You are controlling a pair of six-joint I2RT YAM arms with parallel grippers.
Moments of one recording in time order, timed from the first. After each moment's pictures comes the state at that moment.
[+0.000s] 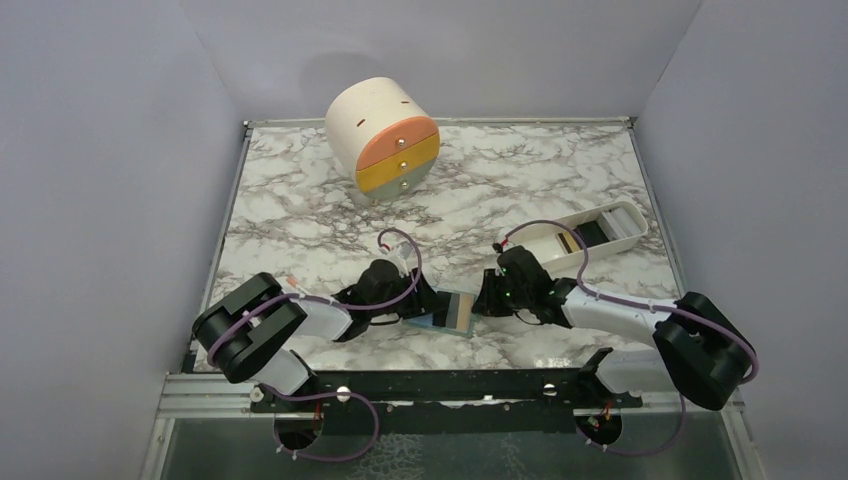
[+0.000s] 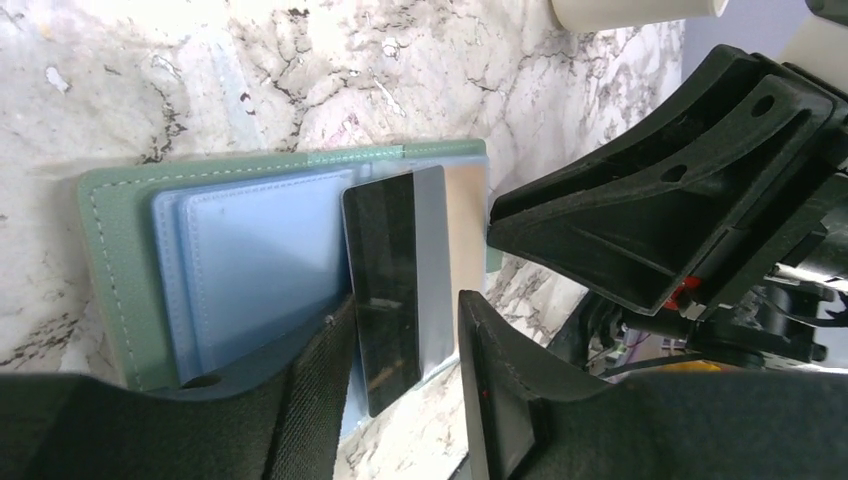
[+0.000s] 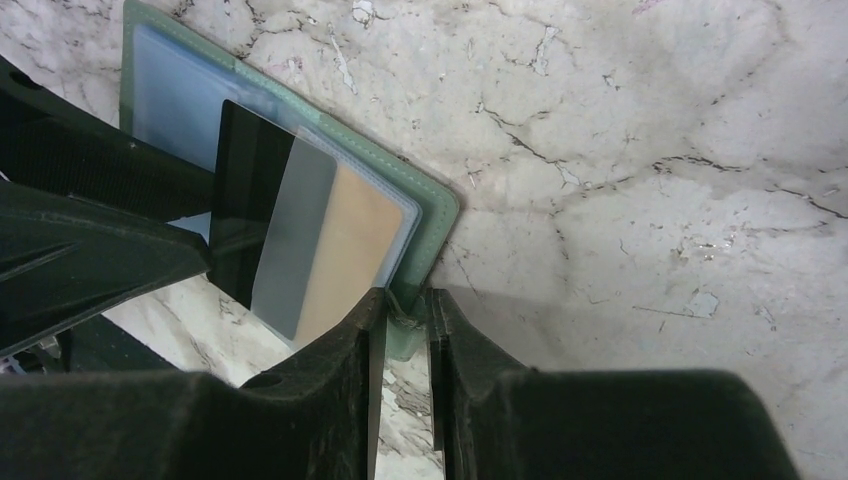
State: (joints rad) left arm -0.80 1.48 0.32 0.64 0.25 -1.00; right arm 0.75 1.27 0.47 -0.05 -0.11 0.67
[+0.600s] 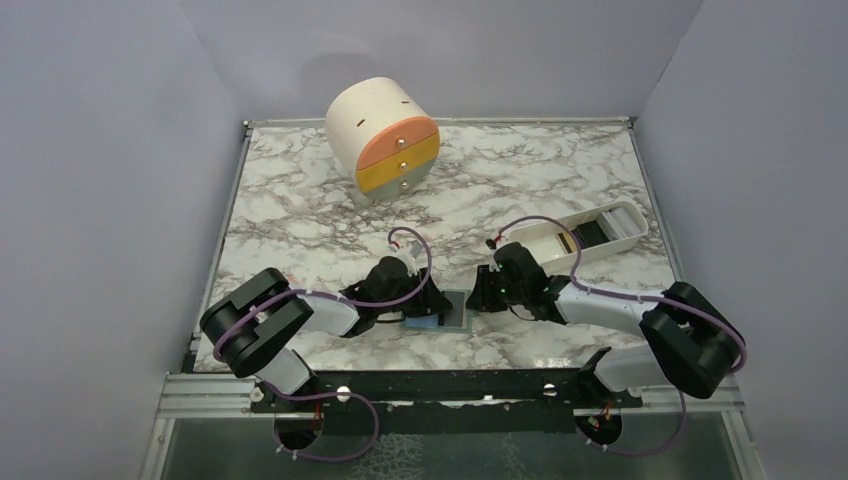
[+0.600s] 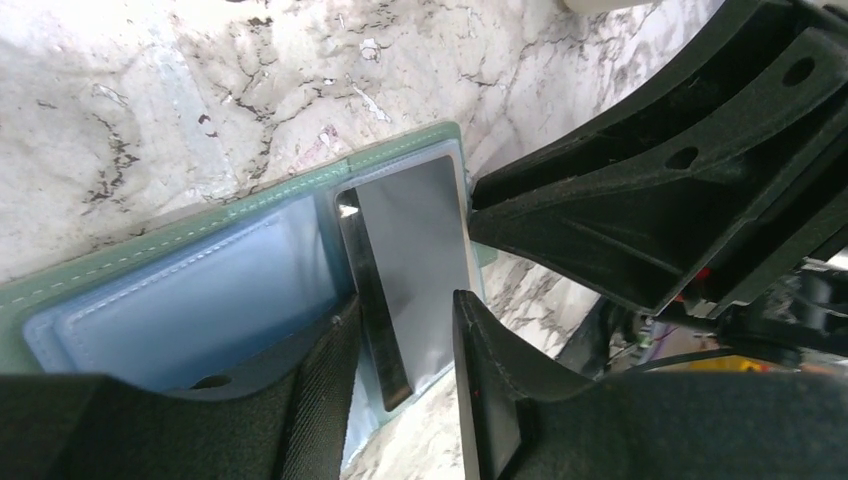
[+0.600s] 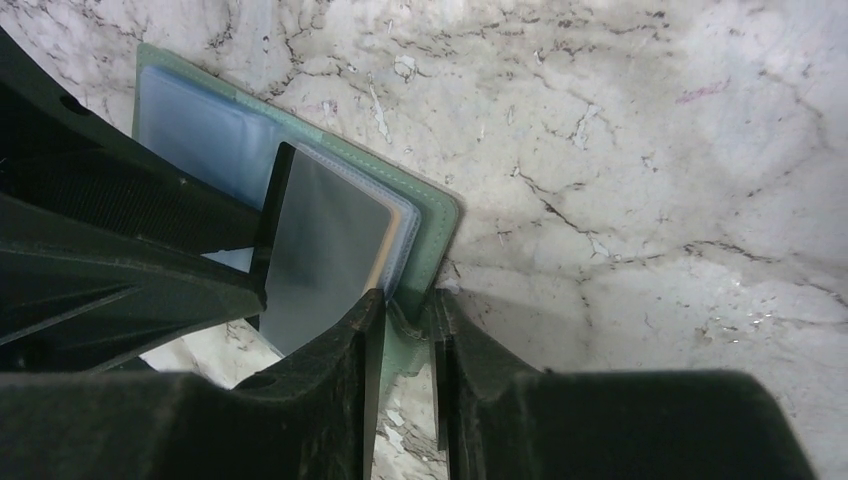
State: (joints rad) left arm -0.83 1.53 0.39 0.59 0.24 -0.94; right arm 0.74 1.36 0.49 0.06 -0.13 0.62
